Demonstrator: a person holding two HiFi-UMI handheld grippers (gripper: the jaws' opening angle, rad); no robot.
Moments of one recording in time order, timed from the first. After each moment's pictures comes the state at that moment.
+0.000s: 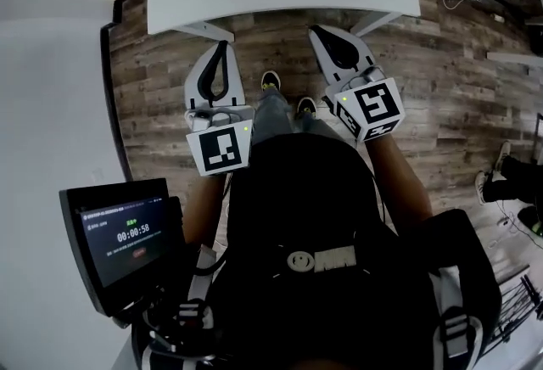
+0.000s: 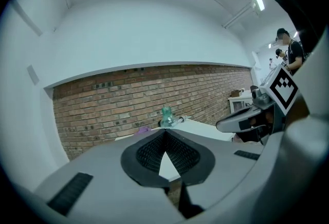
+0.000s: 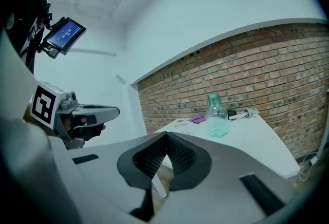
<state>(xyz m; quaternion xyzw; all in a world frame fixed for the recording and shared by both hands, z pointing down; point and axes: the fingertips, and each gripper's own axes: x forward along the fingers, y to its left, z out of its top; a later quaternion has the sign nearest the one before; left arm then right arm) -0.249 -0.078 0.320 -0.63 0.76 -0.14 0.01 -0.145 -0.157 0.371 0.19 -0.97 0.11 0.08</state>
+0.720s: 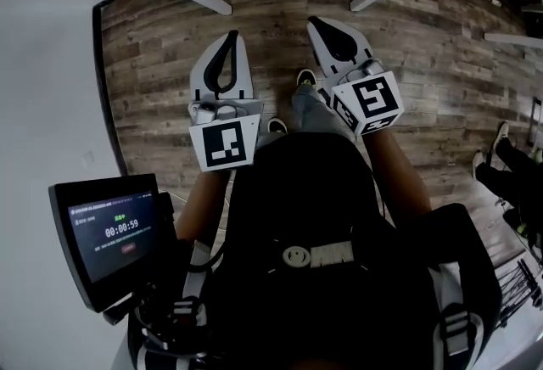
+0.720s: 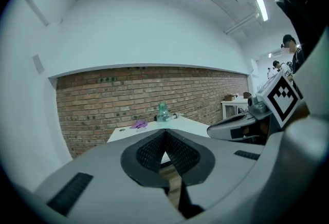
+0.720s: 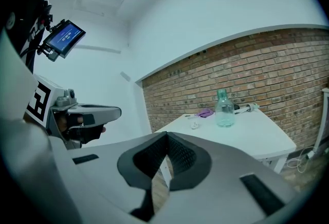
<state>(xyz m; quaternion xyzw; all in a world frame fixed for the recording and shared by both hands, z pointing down) -0.224 0.011 0.326 -0.65 0.75 -0.12 -0.04 -0.140 -0.058 0.373 0.19 -0.97 0.11 0.09</state>
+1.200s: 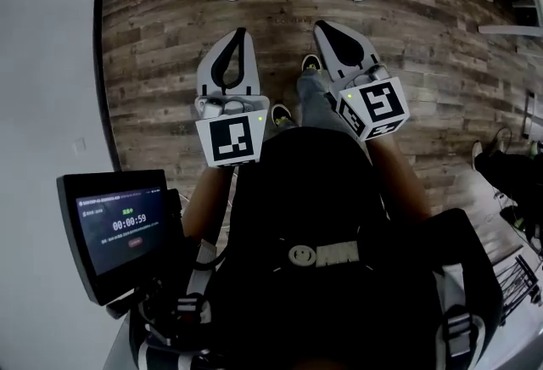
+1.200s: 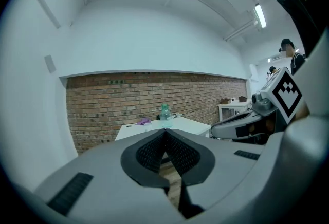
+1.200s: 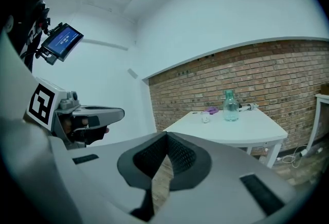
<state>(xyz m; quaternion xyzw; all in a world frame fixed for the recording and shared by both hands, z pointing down) -0.216 0.199 0.322 -0.65 0.75 -0.09 -0.02 -0.125 0.133 0.358 0.20 -0.97 0.08 0.09</state>
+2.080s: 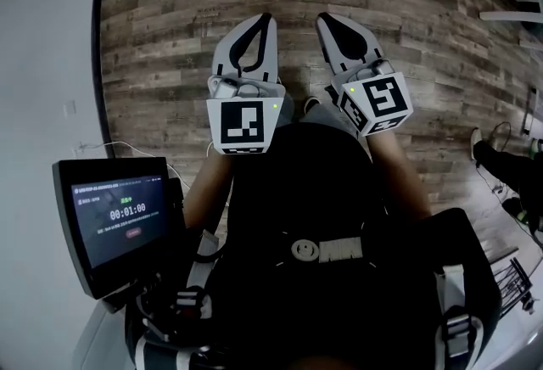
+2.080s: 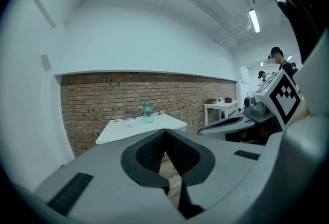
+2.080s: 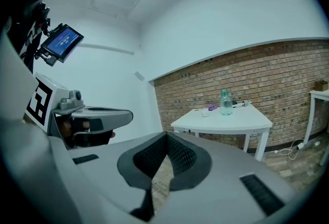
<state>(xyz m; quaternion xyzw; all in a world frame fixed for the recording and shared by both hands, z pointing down) -0.092 0.229 0.325 -0.68 0.73 -0.10 -0.05 -0.029 0.185 0.360 0.19 -0.97 0.11 0.10</state>
